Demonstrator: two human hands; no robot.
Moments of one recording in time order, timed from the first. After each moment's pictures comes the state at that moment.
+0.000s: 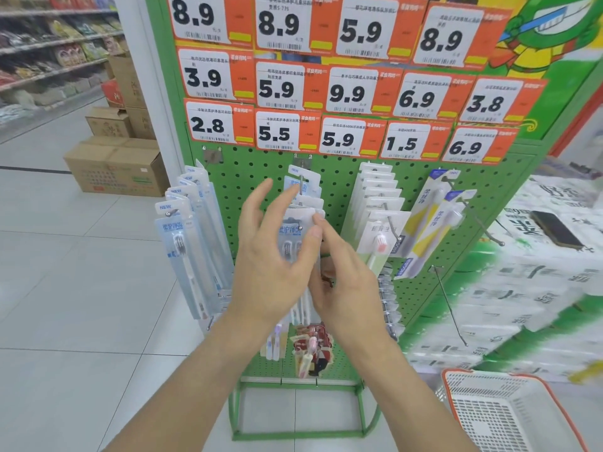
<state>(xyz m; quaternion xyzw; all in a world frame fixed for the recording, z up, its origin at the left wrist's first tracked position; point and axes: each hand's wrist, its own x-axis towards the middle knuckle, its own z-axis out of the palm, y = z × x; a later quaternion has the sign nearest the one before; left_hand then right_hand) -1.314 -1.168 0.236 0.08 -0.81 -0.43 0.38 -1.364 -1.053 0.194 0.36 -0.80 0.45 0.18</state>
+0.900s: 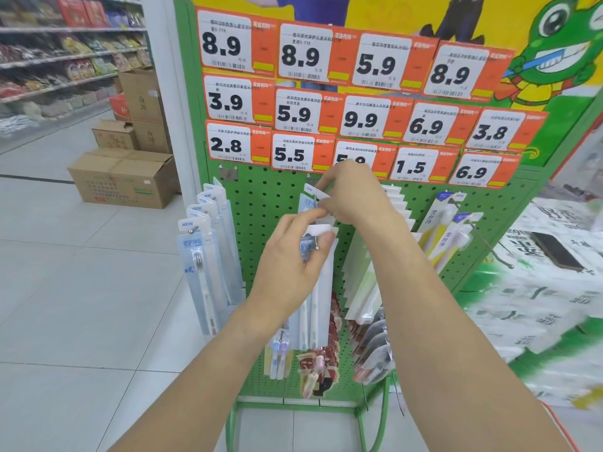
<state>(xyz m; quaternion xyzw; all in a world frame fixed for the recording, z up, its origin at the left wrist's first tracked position) -1.342 -1.189 0.232 0.03 -0.83 -0.46 0.33 -1.452 -1.114 0.331 0.26 -0.94 0.21 0.05</state>
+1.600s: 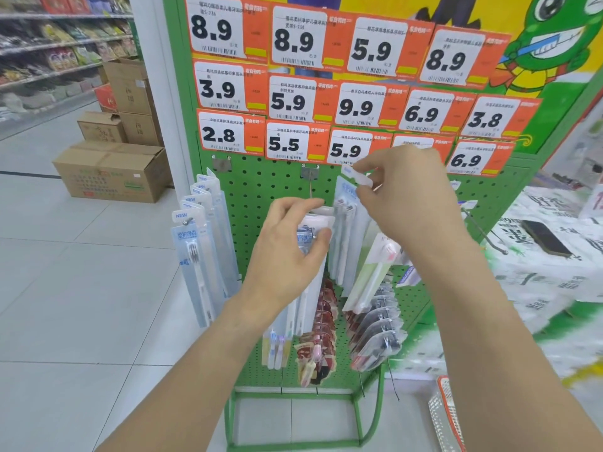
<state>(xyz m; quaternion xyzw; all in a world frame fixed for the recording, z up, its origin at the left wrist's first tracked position) -1.338 -1.193 0.237 0.02 -0.84 -0.42 0.33 -1.397 -1.053 0.352 0.26 -0.92 0.22 0.20</state>
